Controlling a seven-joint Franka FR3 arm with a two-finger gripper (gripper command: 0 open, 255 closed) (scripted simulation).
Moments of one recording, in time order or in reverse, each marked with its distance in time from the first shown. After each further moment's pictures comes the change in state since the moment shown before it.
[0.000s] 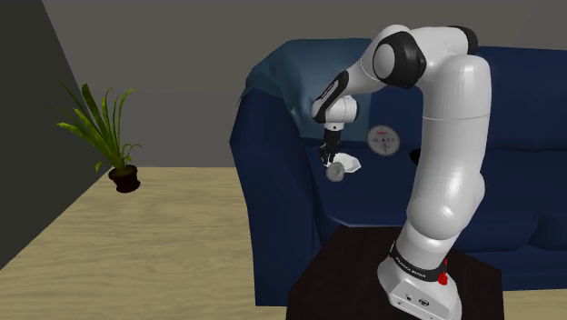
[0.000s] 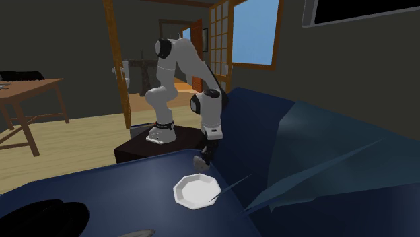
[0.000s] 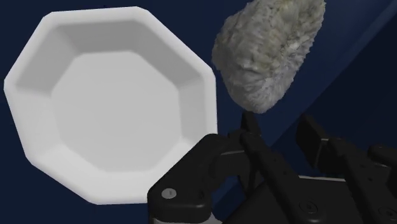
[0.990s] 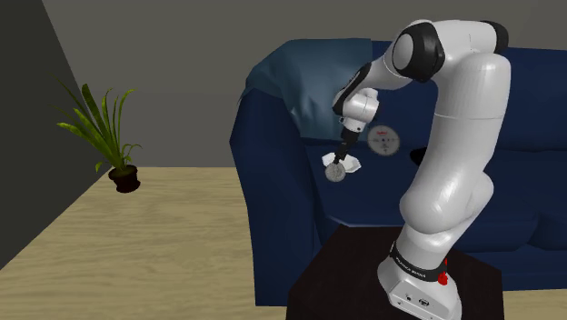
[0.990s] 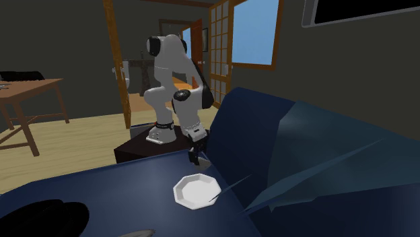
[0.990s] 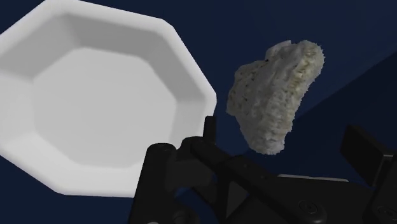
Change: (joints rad) arm -0.201 -0.095 0.053 -0.092 0.222 -0.050 -0.610
